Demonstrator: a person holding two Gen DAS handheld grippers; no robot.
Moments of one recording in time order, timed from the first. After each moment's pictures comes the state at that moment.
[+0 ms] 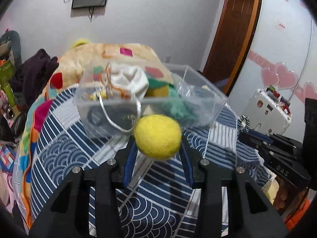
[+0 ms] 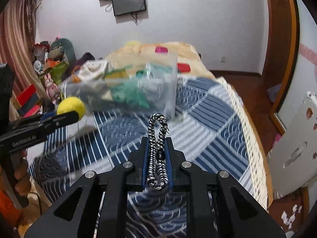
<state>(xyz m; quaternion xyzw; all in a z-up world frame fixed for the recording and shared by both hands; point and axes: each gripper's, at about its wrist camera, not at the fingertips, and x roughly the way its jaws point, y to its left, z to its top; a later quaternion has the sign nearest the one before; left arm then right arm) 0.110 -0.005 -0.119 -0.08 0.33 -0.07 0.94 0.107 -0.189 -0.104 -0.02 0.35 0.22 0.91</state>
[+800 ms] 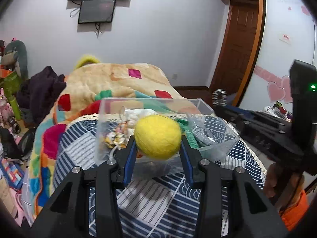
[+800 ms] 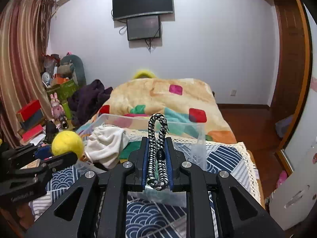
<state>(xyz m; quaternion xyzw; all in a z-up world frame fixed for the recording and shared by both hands) 0.148 0.020 -0.085 -0.08 0.29 -0.04 0.95 0.179 -0.121 -0.050 -0.03 0.26 0.26 0.93</state>
